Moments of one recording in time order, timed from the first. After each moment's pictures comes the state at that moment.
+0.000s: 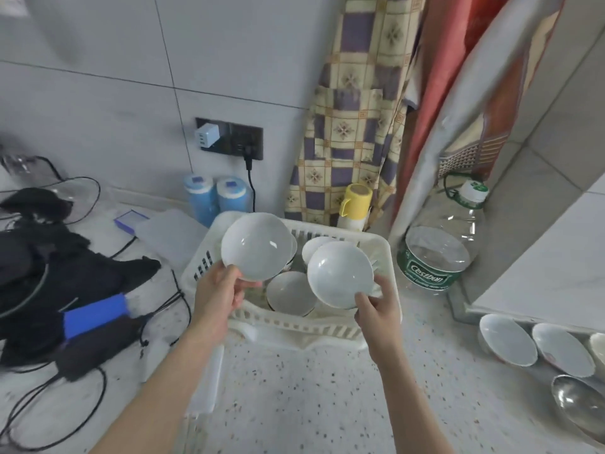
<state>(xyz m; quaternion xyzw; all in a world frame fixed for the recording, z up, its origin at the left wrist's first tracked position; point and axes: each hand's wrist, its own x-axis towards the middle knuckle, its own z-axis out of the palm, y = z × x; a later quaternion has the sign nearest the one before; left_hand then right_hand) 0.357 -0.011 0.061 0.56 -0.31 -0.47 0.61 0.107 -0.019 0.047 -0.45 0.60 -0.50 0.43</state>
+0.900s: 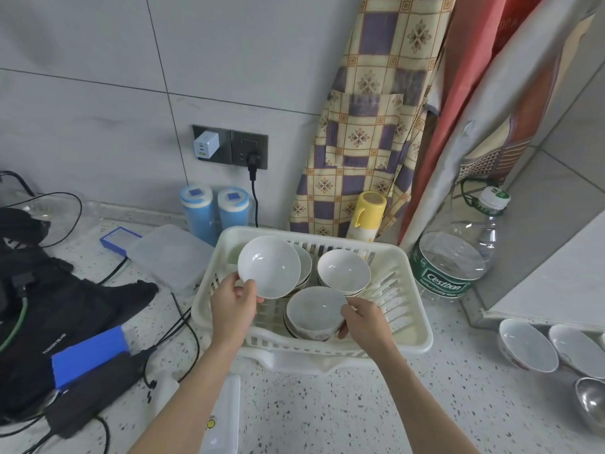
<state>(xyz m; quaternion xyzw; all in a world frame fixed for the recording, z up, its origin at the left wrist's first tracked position) 0.389 -0.066 0.020 0.65 -0.40 -0.34 0.55 0.158 -0.069 0.019 -0.59 0.67 -0.25 0.37</state>
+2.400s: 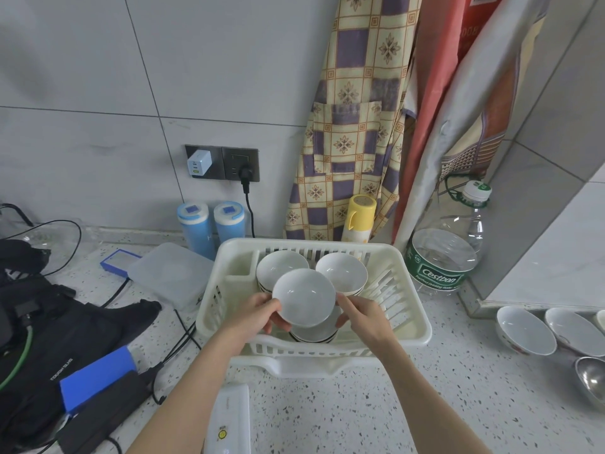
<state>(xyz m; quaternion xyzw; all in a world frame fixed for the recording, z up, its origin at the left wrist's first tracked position) 0.395 -0.074 0.033 0.60 -0.51 -0.56 0.27 0.157 -0.066 0.021 -0.58 0.66 -0.29 0.38</state>
